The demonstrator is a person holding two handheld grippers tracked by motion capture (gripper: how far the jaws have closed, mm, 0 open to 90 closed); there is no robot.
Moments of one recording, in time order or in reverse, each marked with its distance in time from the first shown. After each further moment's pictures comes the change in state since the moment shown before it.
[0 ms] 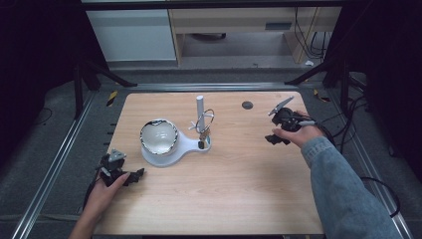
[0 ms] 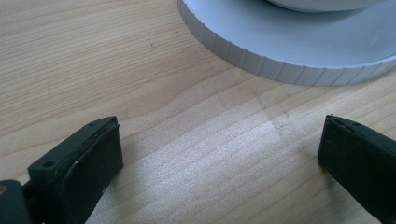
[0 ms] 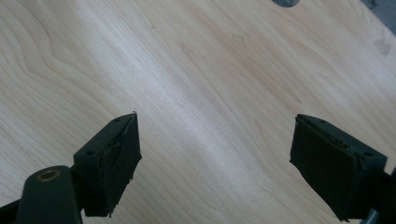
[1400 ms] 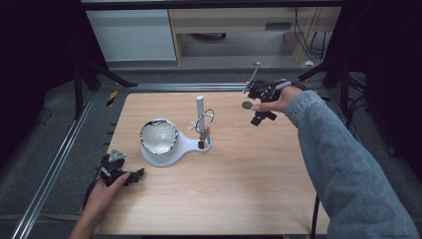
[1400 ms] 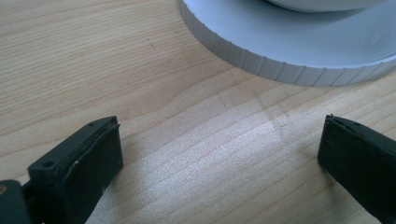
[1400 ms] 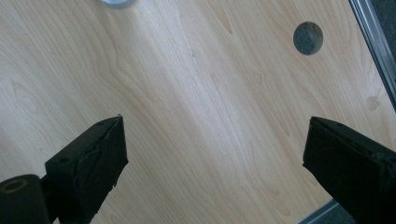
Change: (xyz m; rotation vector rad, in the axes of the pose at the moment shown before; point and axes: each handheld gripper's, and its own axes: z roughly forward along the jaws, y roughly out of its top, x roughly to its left) left arm 0.000 0.000 0.000 -0.001 0.001 0.001; right arm 0.009 0.114 -0.047 0.231 0.107 -0.212
